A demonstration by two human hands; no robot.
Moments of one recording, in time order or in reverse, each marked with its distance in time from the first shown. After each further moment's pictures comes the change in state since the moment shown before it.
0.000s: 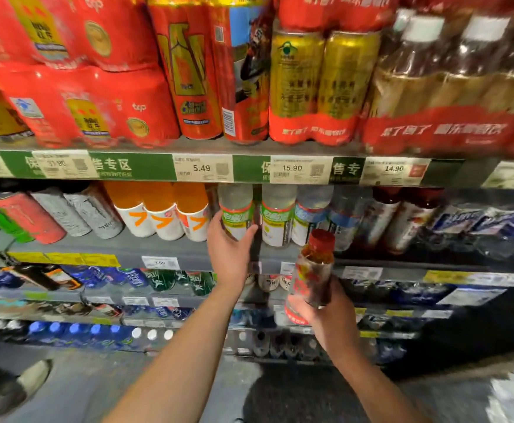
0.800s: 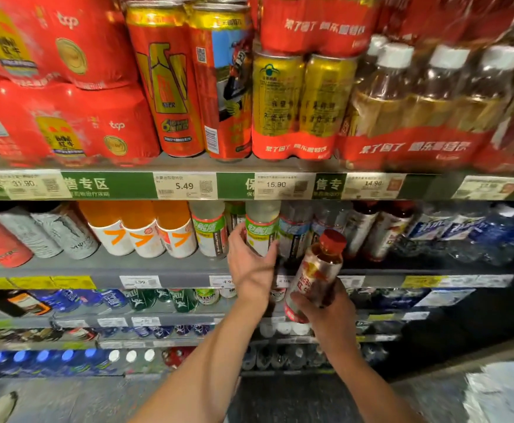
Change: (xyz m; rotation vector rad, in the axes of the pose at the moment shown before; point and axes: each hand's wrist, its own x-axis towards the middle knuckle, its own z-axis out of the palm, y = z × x) left_hand -0.028 0.024 0.052 -0.074 -0.112 -0.023; right_hand 0.013 -0.011 -0.018 0.098 0.118 0.019
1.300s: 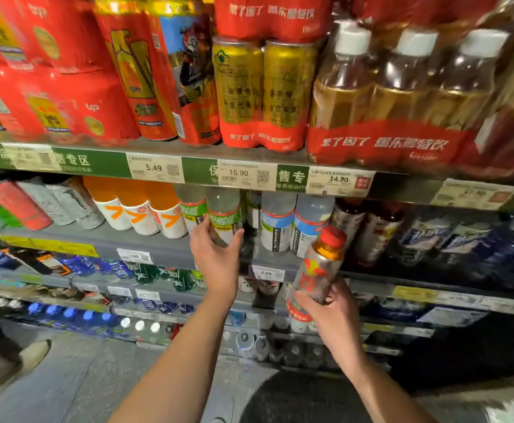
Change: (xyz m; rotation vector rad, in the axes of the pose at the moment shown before) left_hand -0.016 0.006 -0.007 0.120 0.328 -0.015; right_hand 0.028 0.022 -0.058 0.095 -0.157 -0.049
